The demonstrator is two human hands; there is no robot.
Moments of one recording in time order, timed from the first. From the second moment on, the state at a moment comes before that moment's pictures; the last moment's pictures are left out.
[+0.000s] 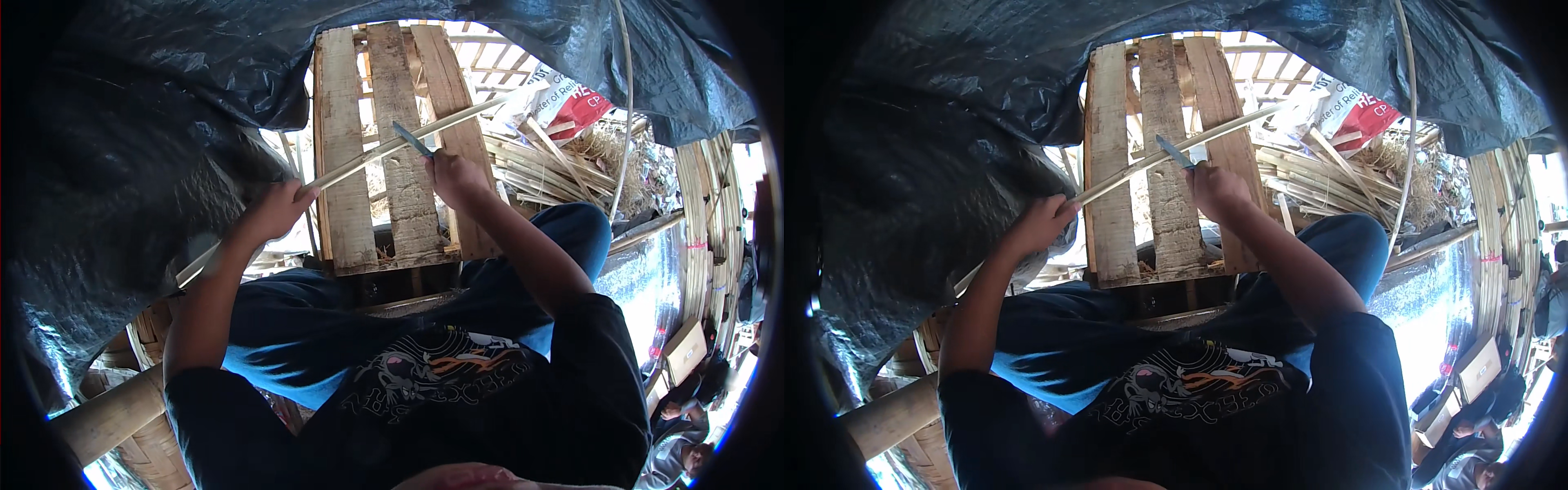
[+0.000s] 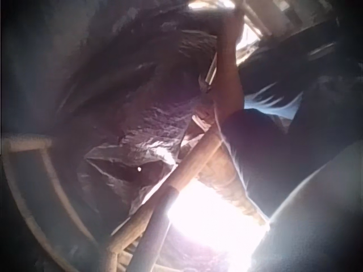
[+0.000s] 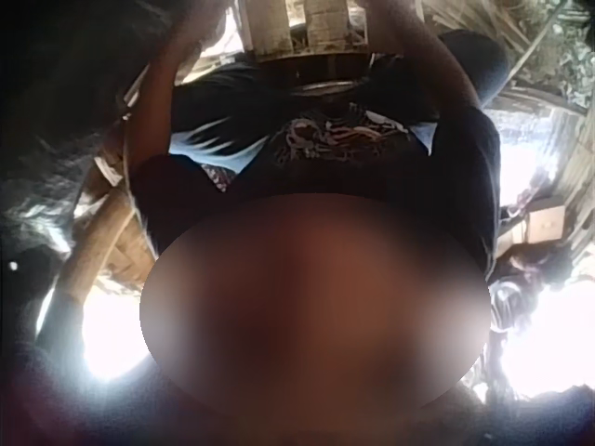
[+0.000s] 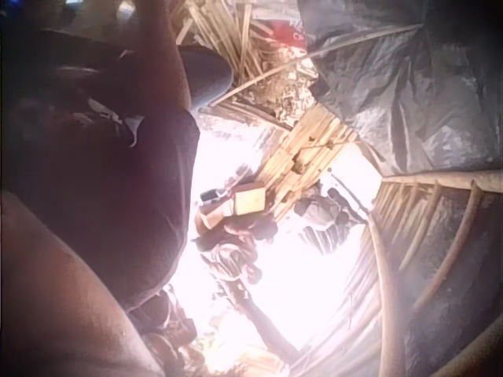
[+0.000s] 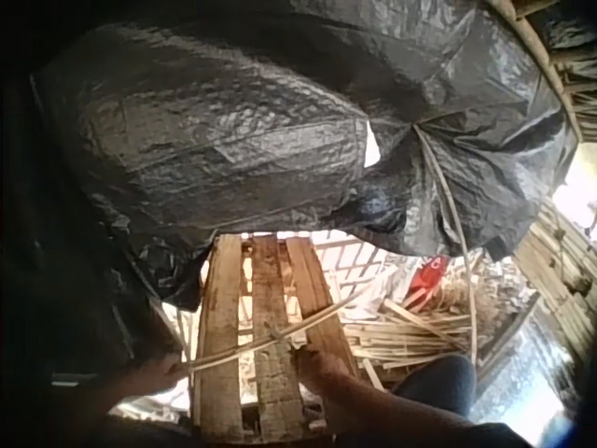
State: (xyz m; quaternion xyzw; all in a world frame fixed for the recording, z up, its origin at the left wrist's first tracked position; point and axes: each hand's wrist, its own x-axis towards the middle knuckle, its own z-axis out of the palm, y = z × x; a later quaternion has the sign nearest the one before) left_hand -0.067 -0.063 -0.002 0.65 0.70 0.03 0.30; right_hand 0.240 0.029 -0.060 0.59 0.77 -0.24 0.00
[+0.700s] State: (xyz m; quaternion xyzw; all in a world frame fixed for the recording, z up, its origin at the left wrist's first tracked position) left_hand -0.058 -0.091 0.012 0.68 0.71 0.06 0.18; right_hand 0.349 0.117 -0.143 0.48 0.87 0.00 0.10
